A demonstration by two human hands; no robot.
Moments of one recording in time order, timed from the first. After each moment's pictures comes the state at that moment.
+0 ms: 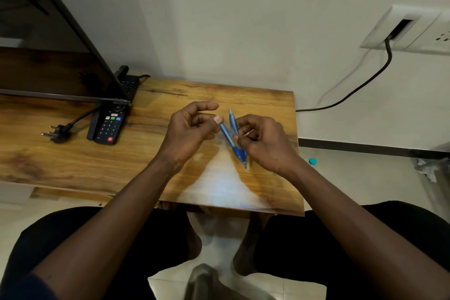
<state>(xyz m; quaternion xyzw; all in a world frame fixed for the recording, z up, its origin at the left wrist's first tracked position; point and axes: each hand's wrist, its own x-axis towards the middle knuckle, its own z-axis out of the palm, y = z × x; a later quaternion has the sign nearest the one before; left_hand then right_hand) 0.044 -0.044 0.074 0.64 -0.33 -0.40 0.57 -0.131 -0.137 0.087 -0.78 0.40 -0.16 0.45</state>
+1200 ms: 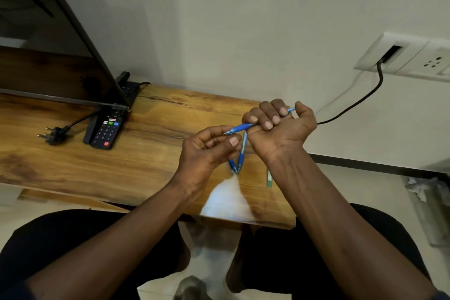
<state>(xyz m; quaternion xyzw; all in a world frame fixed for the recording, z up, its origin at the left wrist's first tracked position) -0.010 -0.038 0.083 0.51 -0.19 -0.49 0.68 -0.105 -0.151 0.137 -0.05 0.25 -0.45 0.86</state>
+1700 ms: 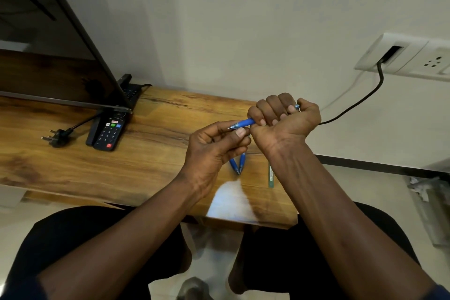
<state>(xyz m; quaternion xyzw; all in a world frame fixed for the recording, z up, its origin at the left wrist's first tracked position) -0.015 -0.046 0.101 0.47 -0.18 -0.51 0.70 -0.100 -0.156 0.149 -0.06 0.26 -0.50 0.83</state>
